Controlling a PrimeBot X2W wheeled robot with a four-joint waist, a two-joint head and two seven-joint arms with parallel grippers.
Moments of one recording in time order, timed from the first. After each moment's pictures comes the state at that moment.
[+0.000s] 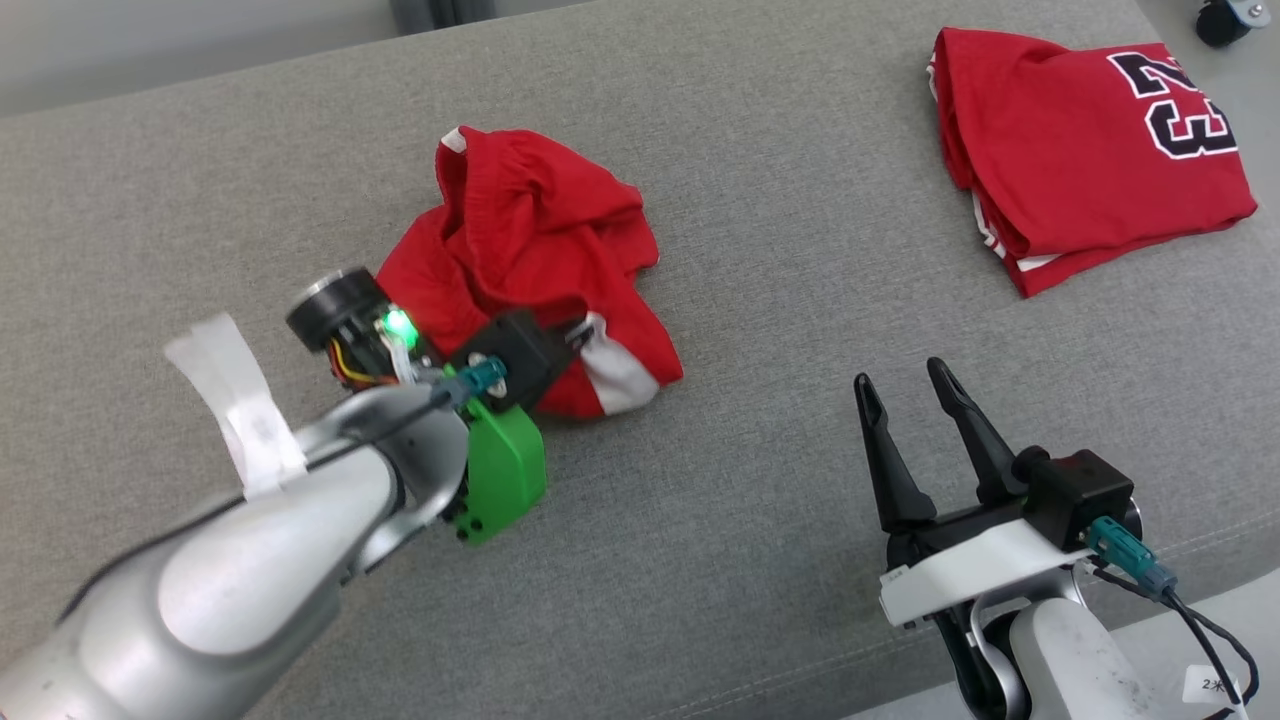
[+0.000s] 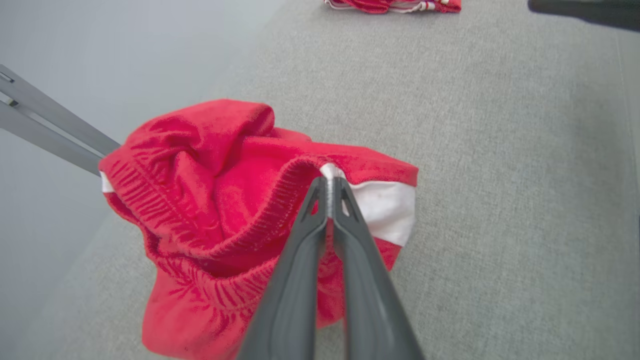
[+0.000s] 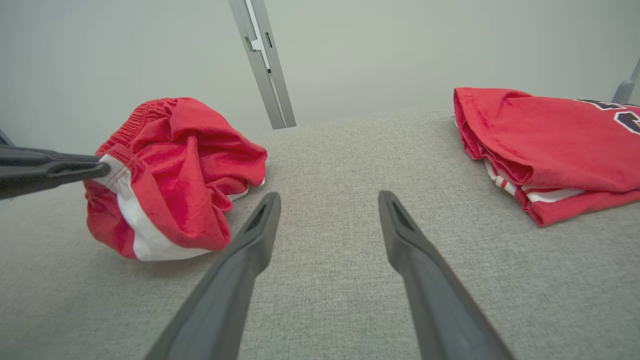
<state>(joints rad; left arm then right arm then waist) -0.77 0.50 -0.98 0.14 -0.46 -0.13 0.22 -0.15 -0.05 0.17 0.16 0.23 0.13 -0.26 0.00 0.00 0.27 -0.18</state>
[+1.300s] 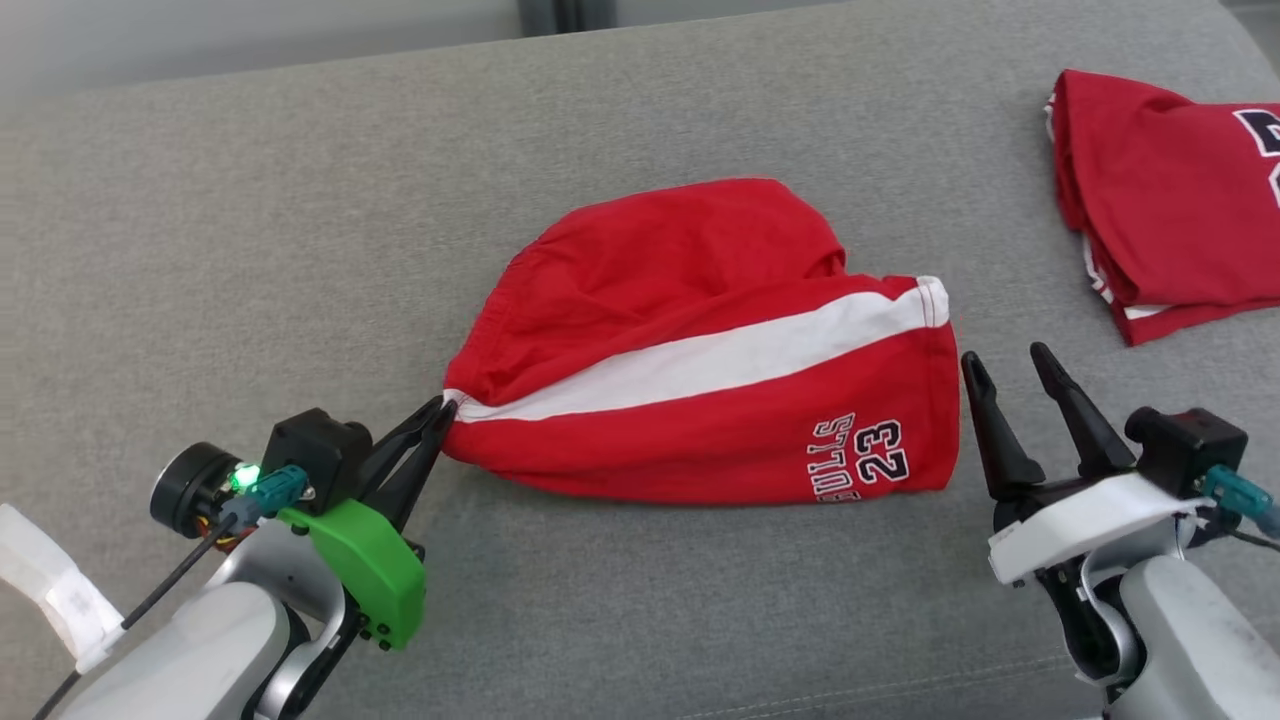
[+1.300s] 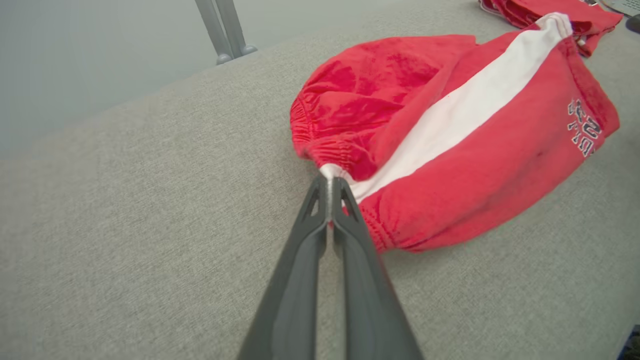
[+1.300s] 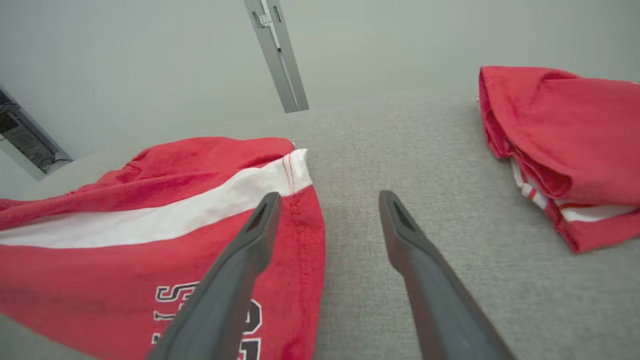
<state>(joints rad) -0.48 0.64 -0.86 0.05 -0.71 0.11 0.01 -0.21 -0.26 0.19 0.27 0.47 0.13 -0.26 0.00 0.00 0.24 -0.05</state>
